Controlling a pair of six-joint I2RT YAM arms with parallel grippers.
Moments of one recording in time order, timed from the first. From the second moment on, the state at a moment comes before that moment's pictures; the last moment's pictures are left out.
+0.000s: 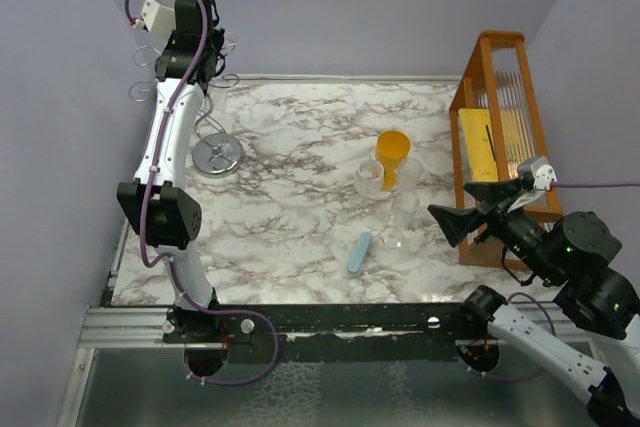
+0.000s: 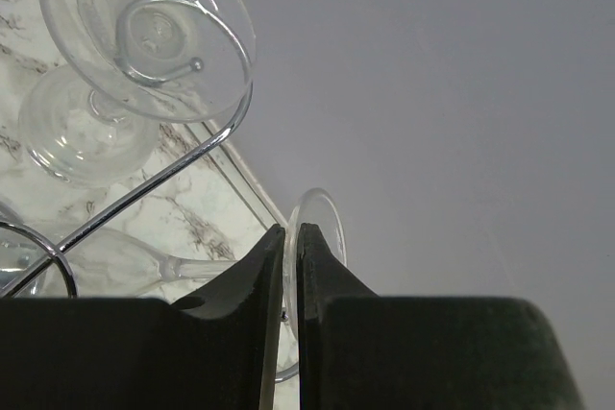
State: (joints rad) left arm -0.10 1.88 2.13 -0.64 -0.42 -1.07; right arm 0.71 0.42 1.02 -0.65 0.10 0.21
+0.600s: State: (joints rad) left arm -0.05 1.87 2.07 -0.55 -0.26 -1.14; right arm 0.71 0.42 1.02 -0.64 0.11 0.21
